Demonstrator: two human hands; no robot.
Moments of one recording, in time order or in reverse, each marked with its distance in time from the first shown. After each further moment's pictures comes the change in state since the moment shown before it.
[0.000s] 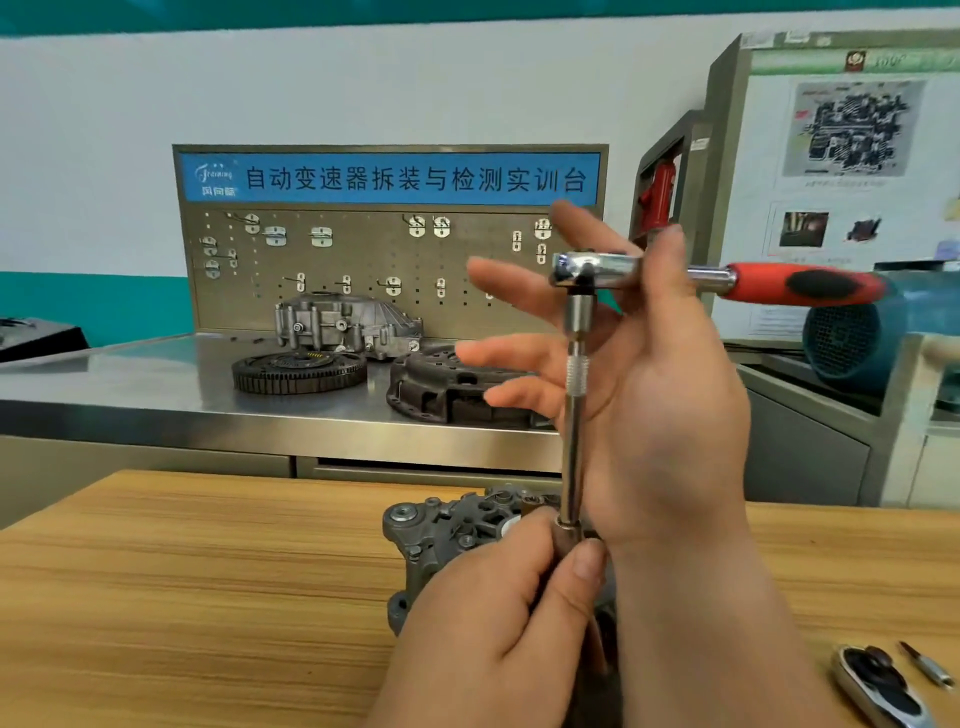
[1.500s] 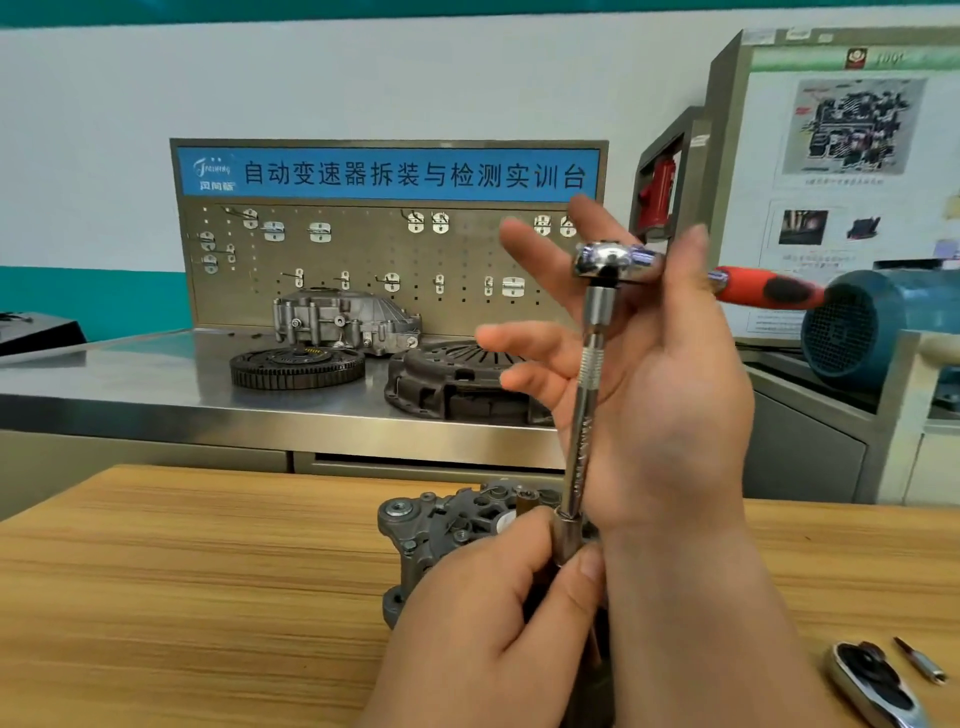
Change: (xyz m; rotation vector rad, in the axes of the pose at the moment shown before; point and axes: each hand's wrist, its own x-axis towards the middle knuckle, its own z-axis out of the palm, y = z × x) left_hand -0.001 0.003 0.001 0.012 -0.014 -0.058; right_hand 0.000 0.002 -0.003 0.084 0.055 0.024
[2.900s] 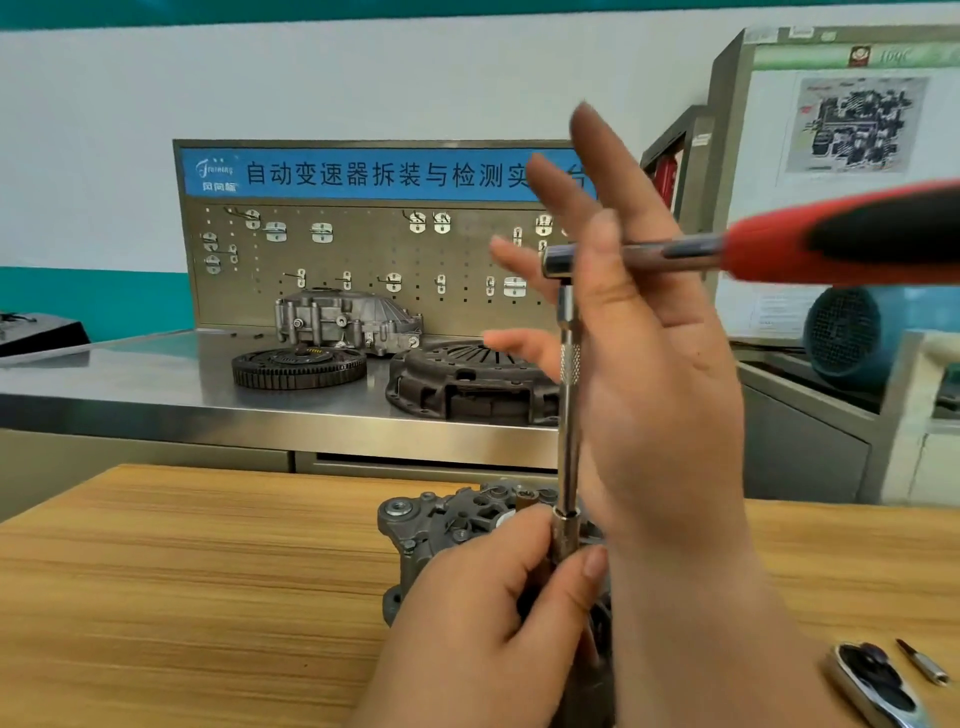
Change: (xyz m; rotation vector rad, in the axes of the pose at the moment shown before) left_hand 0.000 0.000 0.000 -0.047 -0.004 -0.019; right_hand -0.001 -0.001 0.004 -0.302 -0.060 -0.267
